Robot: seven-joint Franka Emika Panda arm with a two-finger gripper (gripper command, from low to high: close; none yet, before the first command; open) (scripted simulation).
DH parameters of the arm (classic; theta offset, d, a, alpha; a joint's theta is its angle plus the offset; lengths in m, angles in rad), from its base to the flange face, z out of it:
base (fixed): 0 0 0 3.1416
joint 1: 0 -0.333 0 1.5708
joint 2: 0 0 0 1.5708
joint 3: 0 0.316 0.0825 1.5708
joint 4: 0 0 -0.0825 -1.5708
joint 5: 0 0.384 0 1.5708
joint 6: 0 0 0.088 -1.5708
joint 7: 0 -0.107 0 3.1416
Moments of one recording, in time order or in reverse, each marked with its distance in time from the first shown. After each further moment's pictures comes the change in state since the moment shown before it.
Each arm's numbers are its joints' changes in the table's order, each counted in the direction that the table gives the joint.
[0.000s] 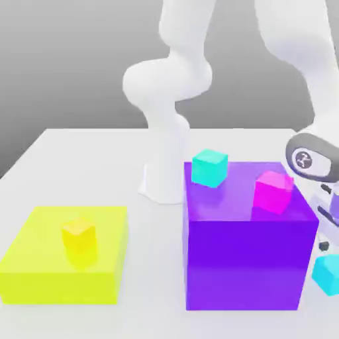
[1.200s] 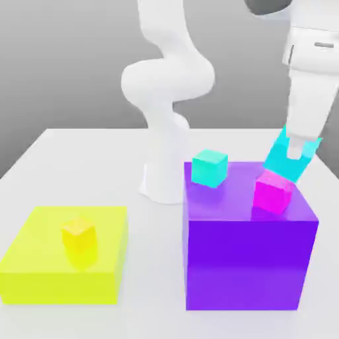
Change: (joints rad) arm 0.183 -0.798 -0.117 -0.007 0.025 -0.792 -0.483
